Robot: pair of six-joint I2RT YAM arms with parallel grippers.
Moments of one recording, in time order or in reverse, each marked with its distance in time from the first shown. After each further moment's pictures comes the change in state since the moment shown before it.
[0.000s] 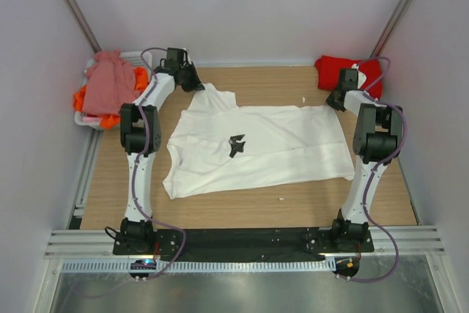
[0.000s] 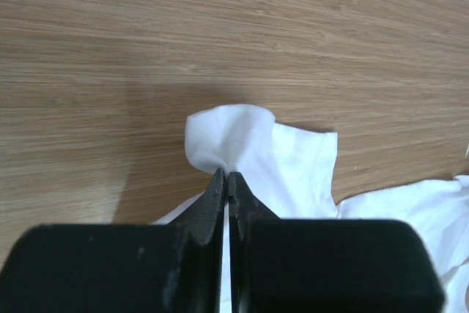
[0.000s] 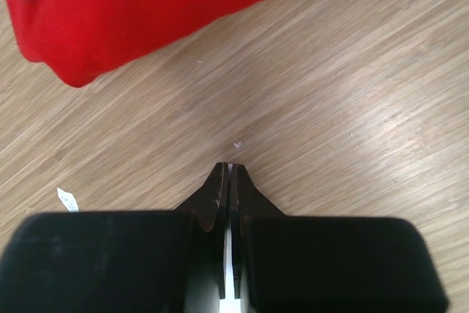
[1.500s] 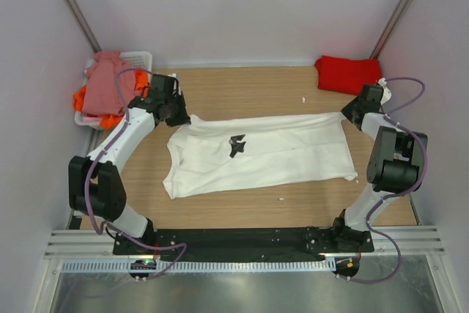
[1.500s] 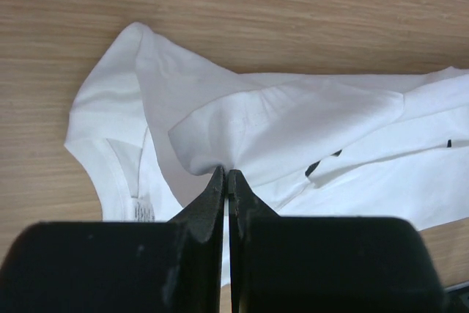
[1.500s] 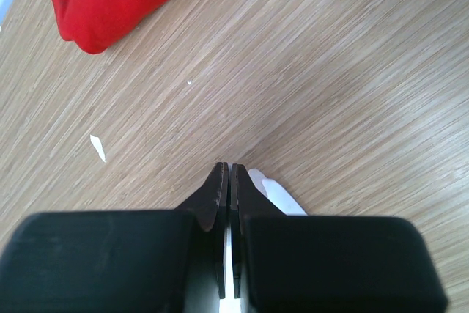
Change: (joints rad) left arm -0.102 -0.885 -0.846 -0.111 -0.203 0.050; right arm -0.135 -0.383 -0.451 0.235 -0.118 0.115
